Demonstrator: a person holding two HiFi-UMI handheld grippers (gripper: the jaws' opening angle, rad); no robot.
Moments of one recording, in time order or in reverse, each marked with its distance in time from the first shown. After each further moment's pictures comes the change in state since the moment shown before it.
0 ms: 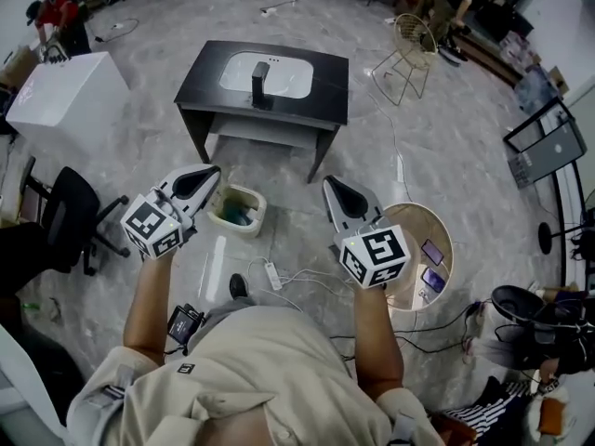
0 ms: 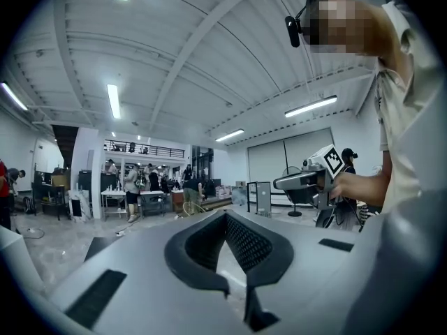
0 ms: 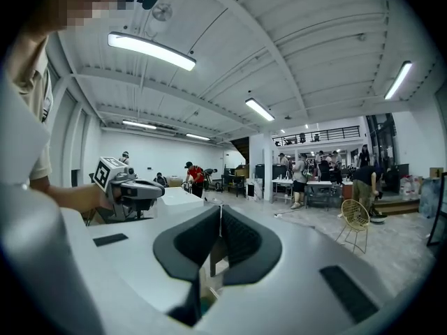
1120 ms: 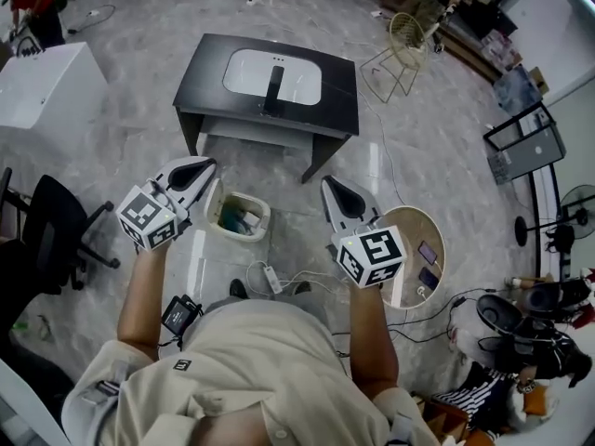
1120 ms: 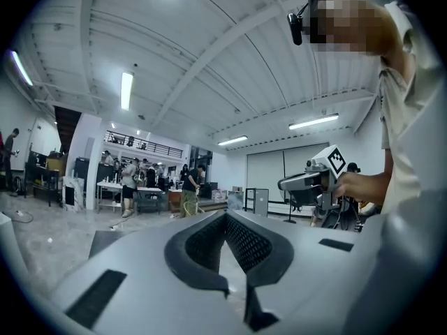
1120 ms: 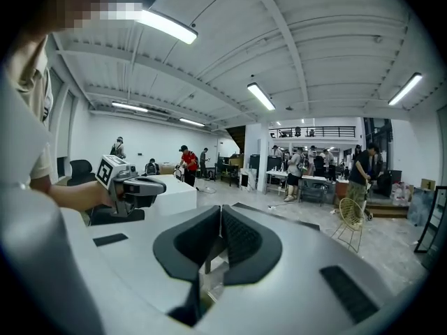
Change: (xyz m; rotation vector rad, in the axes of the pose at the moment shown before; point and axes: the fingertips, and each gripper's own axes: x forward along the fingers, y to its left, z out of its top) left arm -0.039 0.184 -0.048 -0.081 -0.042 -0.069; right arm 0.162 0.063 0.002 -0.036 0.106 -0.081
